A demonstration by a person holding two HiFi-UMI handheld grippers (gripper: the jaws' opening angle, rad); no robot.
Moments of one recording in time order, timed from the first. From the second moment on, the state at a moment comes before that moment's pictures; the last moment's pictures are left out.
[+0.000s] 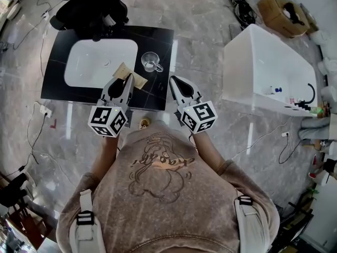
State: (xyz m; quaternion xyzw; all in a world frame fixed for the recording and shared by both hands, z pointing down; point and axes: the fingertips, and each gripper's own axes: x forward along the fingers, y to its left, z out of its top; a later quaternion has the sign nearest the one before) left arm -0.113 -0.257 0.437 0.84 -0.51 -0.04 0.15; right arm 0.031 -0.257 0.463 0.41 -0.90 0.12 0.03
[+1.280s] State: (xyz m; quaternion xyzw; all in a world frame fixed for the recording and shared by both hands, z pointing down) left arm -0.119 -0.228 0.445 0.83 -0.53 -0.05 0.18; right arm 0.016 -0.237 0.457 0.38 -0.92 0.11 0.02
